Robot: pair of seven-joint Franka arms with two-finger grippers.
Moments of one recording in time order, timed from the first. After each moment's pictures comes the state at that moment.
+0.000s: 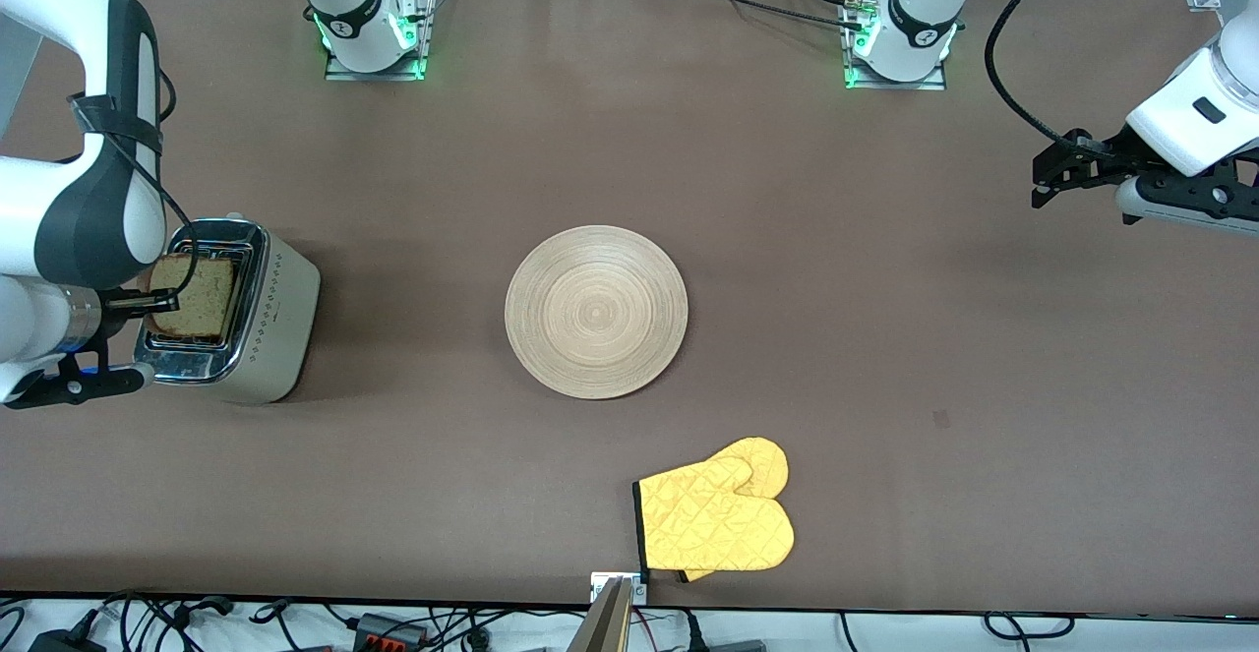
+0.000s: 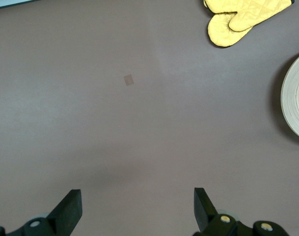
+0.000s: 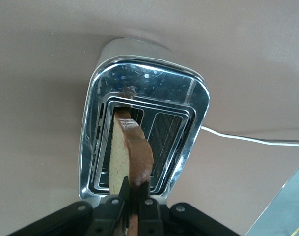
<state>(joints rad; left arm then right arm) -0.09 0.01 0.01 -1.61 0.00 1.65 0.12 0.13 0.64 -0.22 -1.08 -0.12 1.38 -0.24</state>
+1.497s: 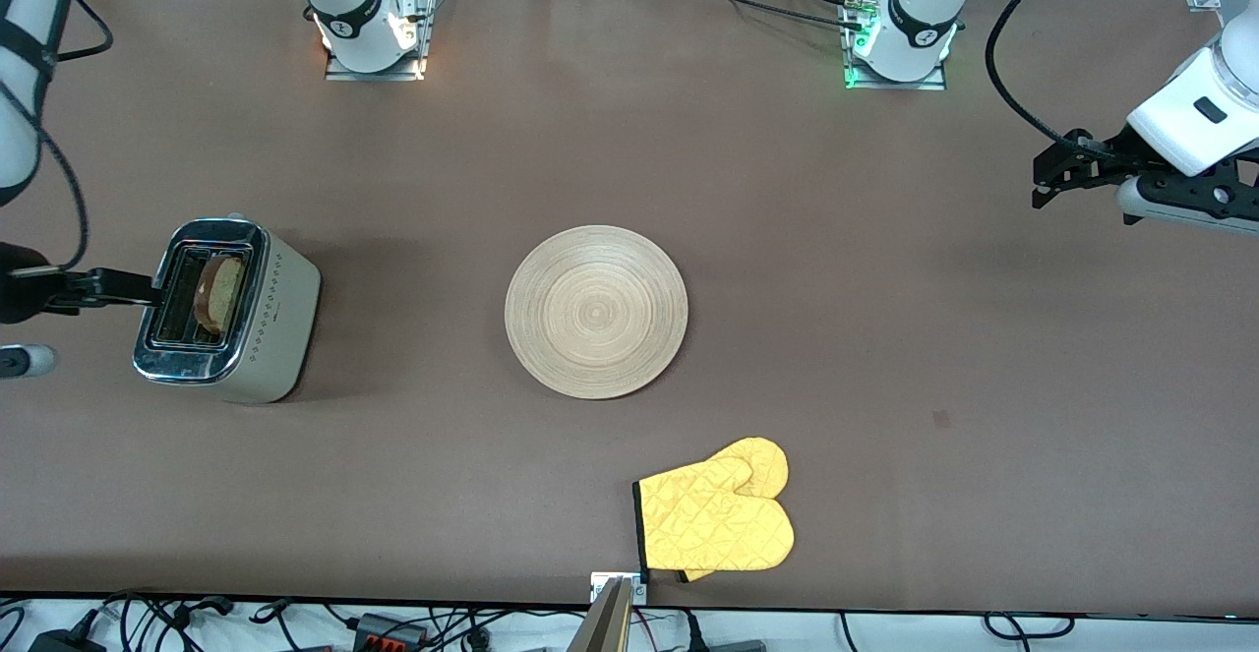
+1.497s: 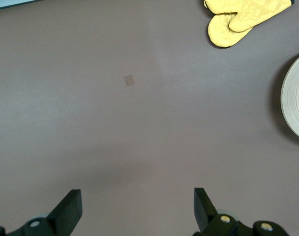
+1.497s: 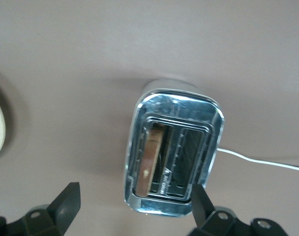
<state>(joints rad) -0.09 0.01 0.01 -1.60 0.00 1.64 0.12 0.10 0.55 -0.22 -1.01 0.09 1.40 -0.22</state>
